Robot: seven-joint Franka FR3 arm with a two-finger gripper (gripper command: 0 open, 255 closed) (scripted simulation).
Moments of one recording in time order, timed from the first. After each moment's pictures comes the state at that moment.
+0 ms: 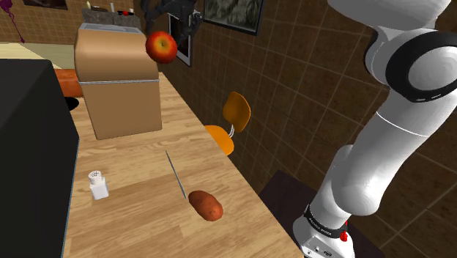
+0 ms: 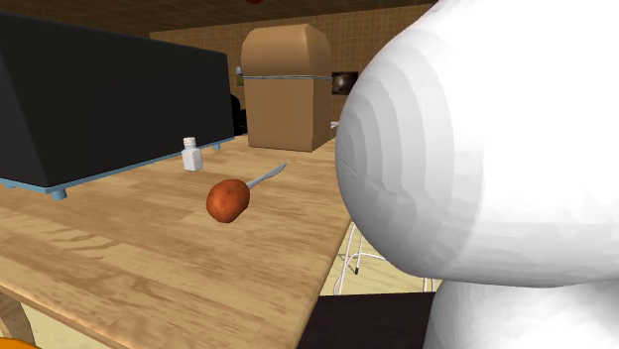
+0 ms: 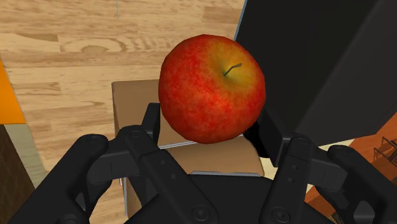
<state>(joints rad) 0.13 -0.09 0.22 -1.45 0.13 1.79 0.69</state>
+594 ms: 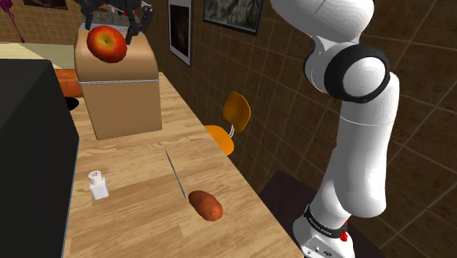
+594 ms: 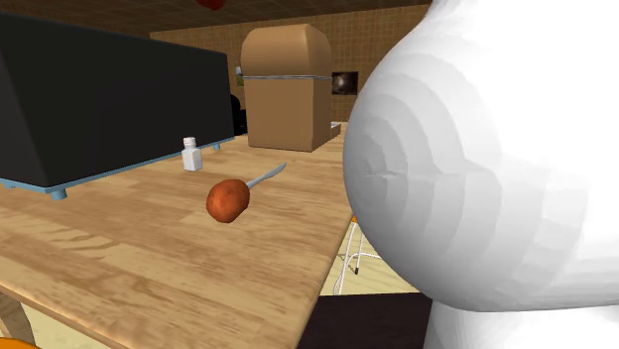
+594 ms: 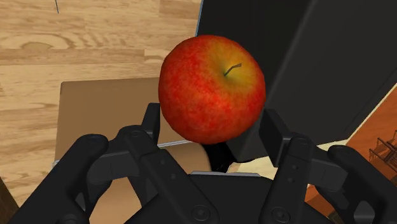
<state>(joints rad) 0.28 0.30 0.31 -0.96 -0.07 1.68 0.89</state>
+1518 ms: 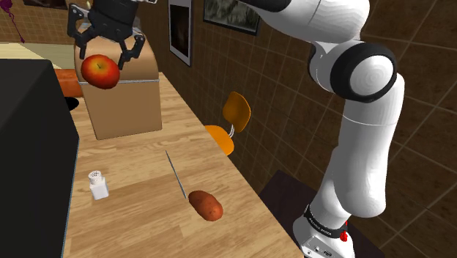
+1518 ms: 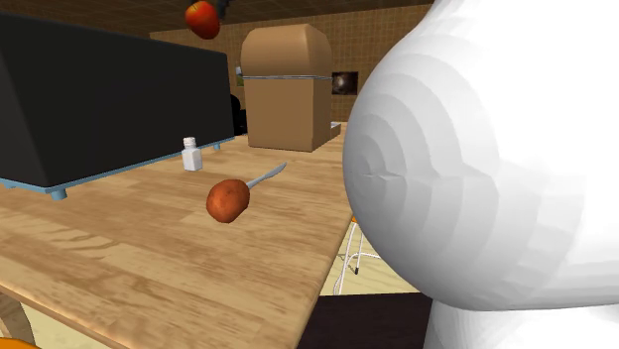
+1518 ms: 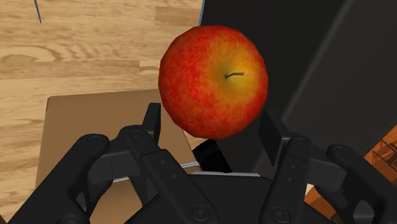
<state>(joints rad) 0.27 0.27 0.31 -1.18 -0.06 1.87 0.91</state>
